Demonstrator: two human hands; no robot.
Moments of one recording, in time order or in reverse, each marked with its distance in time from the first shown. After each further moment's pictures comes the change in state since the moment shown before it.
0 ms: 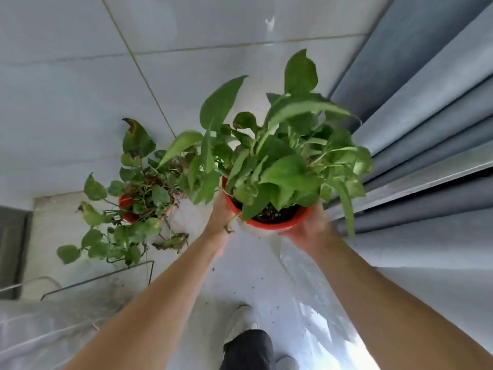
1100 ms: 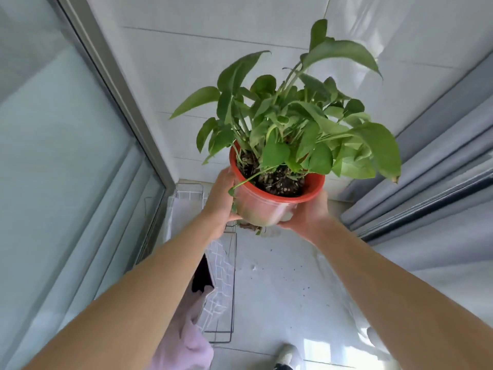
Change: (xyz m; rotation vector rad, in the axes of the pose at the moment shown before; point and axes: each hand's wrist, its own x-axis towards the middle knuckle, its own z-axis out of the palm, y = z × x) left_hand -0.452 0.153 -0.171 -0.107 0.210 0.245; right_hand -0.390 0.023 0.254 -0.280 -0.161 0.135
